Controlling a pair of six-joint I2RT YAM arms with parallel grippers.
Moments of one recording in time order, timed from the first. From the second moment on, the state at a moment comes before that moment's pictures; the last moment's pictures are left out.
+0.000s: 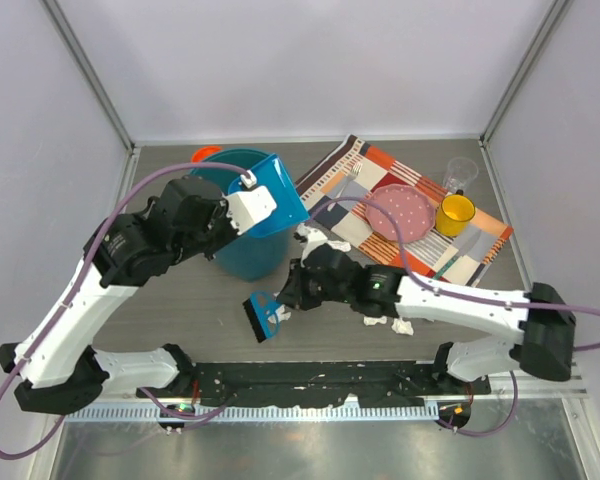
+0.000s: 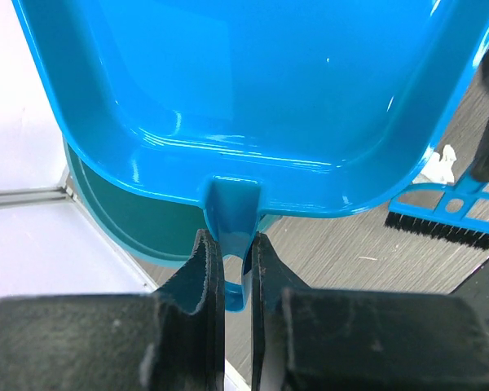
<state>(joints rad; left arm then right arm) -0.86 1.16 1.70 -1.24 -0.27 0.42 1.12 1.26 0.96 -0.28 0.05 0.79</state>
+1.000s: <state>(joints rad) -0.90 1.20 1.45 -1.33 0.07 0.45 0.96 1.14 1.09 -0.75 0.40 0.68</state>
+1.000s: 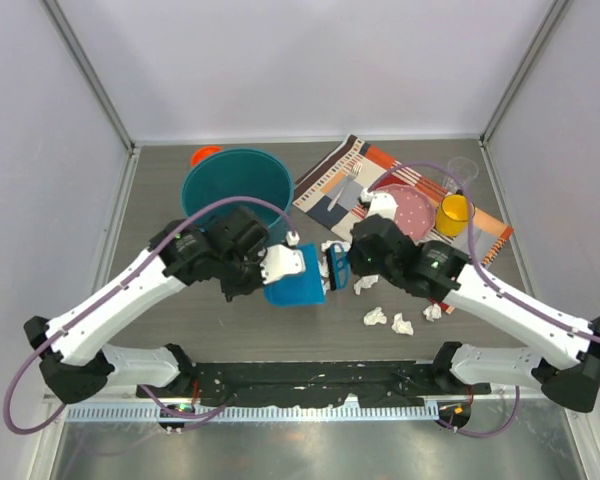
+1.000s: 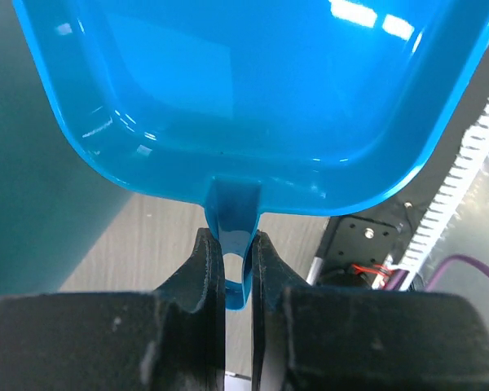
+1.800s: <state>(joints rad) -1.05 1.60 1.06 -1.19 -0.07 0.31 0.68 1.38 1.07 -0.33 0.38 -0.10</state>
